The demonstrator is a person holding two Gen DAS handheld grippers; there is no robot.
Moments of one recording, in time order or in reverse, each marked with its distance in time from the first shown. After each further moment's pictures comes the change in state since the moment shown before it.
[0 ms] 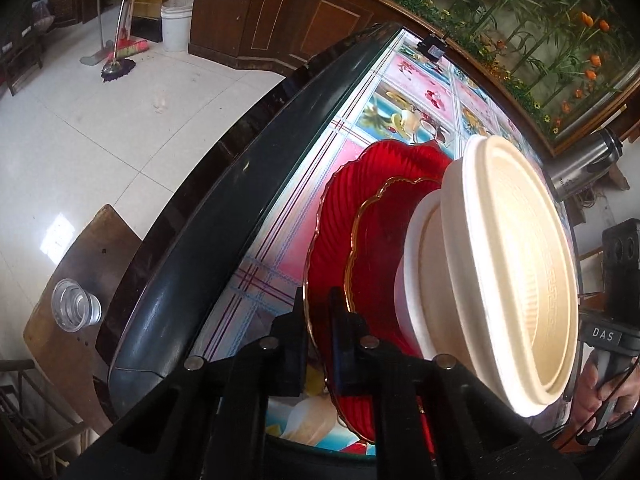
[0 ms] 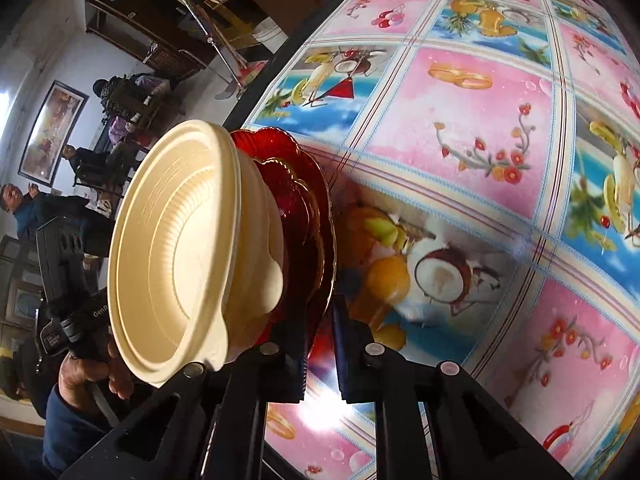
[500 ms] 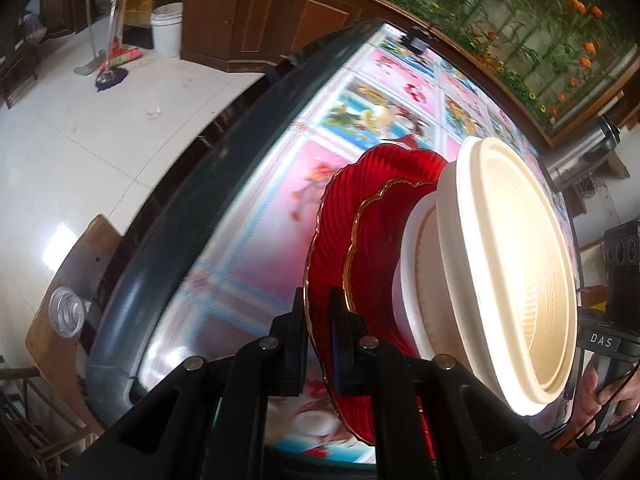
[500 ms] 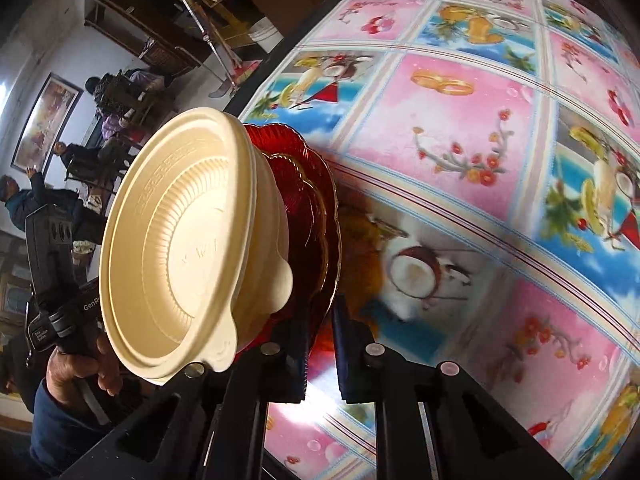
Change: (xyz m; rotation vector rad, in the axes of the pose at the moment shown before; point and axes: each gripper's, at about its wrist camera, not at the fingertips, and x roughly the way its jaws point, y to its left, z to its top) left arm 0.006 -0.034 0.005 0.055 0.005 0.012; right arm -0.014 -0.017 -0.005 0.009 -0.009 -0.022
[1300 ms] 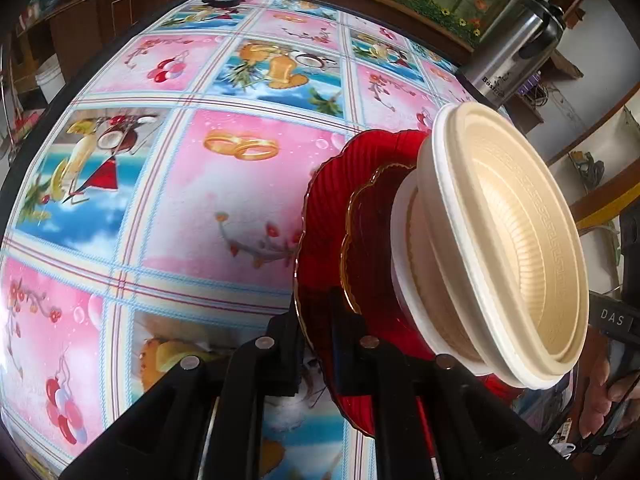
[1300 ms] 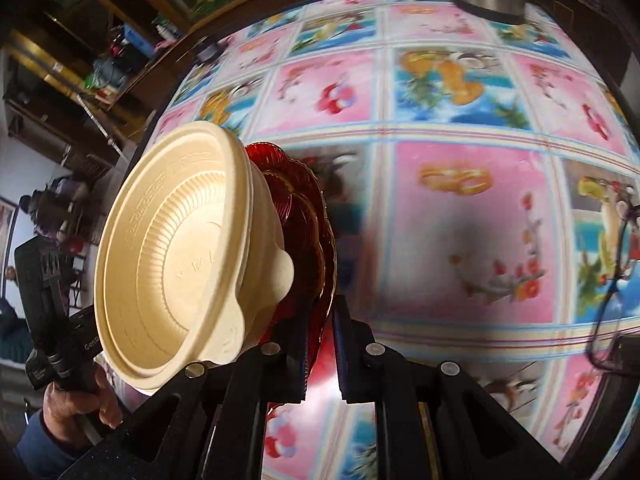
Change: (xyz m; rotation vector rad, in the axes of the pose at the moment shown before) left arm 0.103 -0.216 0.026 0.313 0.112 -0.104; right arm -0.112 -0.179 -0.026 0.333 -0.213 -0.200
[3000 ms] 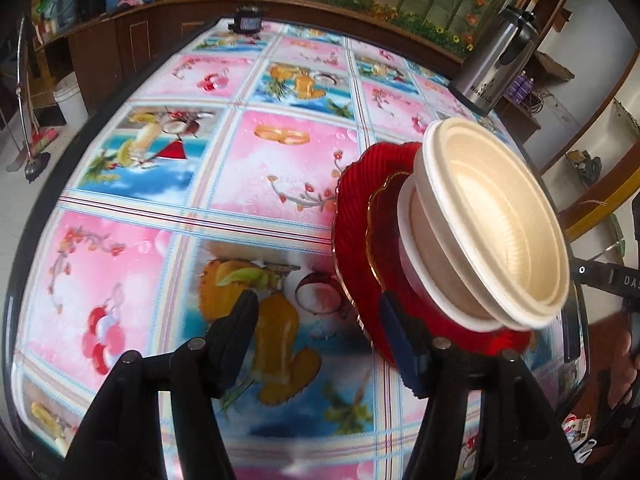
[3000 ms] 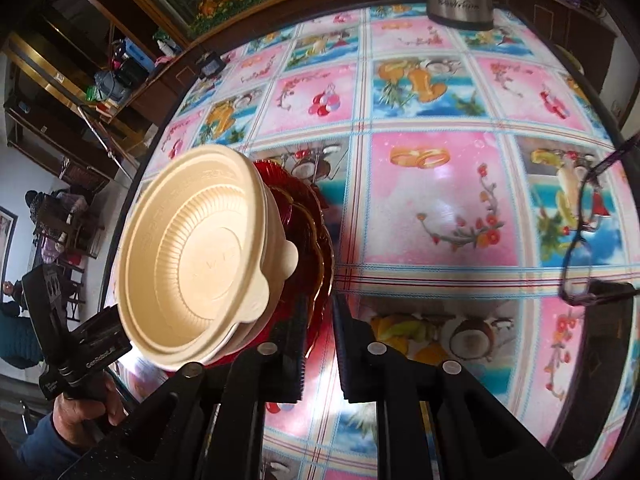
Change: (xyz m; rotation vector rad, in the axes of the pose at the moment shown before) left arm -0.058 0.018 -0.058 0.019 -0.116 0.036; right arm -0.053 0.001 -0.051 0.009 -0.084 -0.014
